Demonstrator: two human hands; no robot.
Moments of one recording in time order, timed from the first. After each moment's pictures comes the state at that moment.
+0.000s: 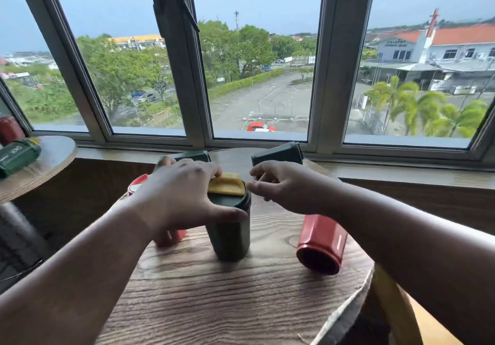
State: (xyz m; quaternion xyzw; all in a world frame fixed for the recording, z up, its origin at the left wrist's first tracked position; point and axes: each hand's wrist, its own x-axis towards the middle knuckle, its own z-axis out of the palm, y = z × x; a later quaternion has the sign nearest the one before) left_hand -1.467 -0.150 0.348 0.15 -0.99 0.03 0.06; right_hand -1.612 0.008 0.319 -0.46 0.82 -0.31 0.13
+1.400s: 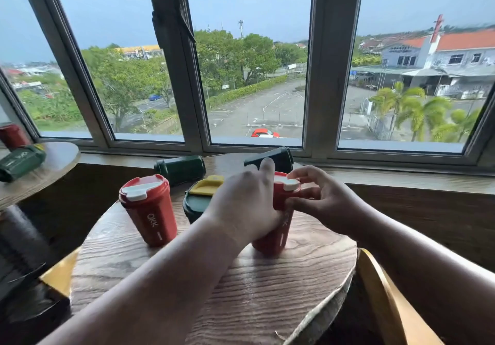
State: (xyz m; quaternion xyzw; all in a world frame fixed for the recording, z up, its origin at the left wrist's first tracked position) left_hand -1.520 -0.050 0.320 0.11 -0.97 -0.03 0.21; right_hand -1.638 0.090 0.278 -0.38 0.71 -0.57 0.14
